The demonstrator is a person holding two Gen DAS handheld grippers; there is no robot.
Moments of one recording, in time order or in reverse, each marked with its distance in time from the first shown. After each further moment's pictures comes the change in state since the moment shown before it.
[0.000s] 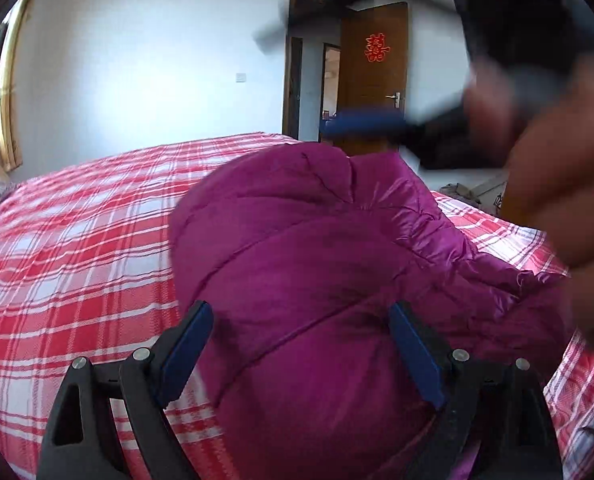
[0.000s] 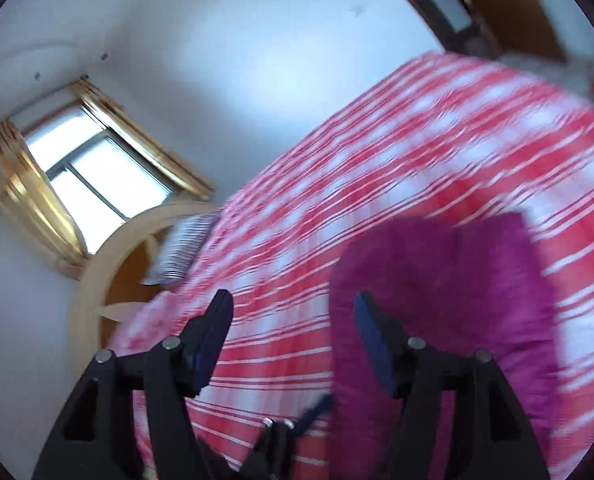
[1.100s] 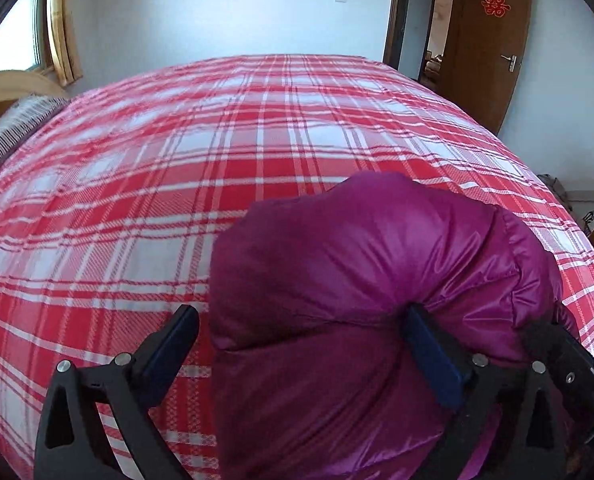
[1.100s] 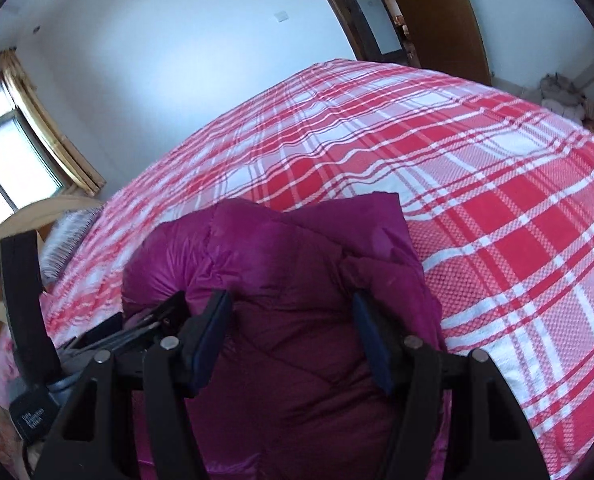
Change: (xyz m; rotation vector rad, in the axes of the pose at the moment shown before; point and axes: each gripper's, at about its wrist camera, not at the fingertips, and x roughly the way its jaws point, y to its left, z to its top) left arm 0.138 0.061 0.043 -0.226 0.320 0.286; right arm 0.017 -0.118 -0.025 -0.096 -0.040 -0.462
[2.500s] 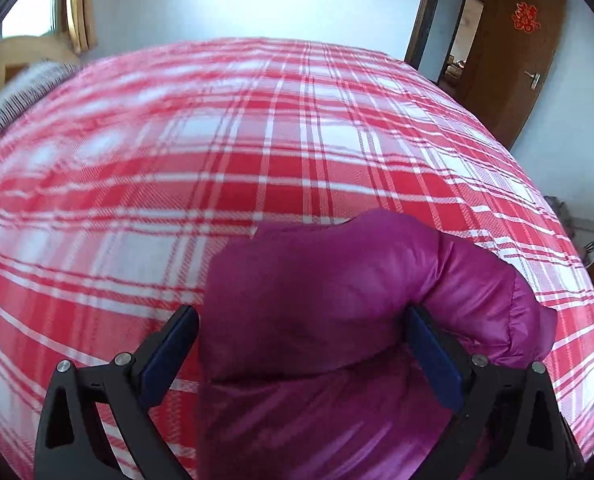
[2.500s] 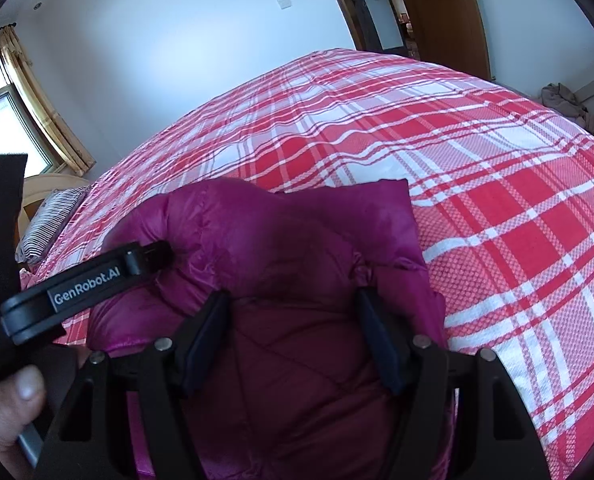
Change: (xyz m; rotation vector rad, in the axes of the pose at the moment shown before) left arm 0.016 0.005 0.018 -0.117 0.059 -0.017; right arm 0.020 -0.004 -0.008 -0.035 0.036 -0.036
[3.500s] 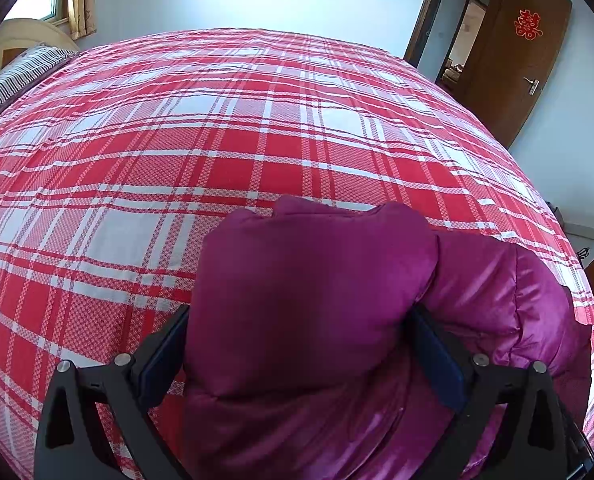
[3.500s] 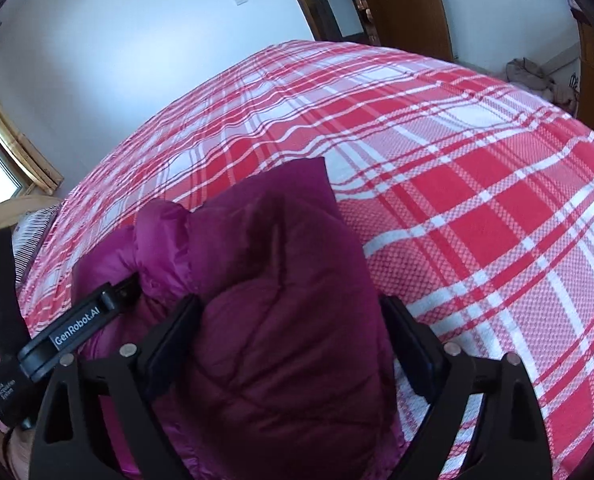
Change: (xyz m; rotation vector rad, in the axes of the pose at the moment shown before) left arm 0.014 0.002 -0.009 -0.017 0.000 -0.022; right arm 0.002 -0.023 0.007 0.104 0.026 -0.108
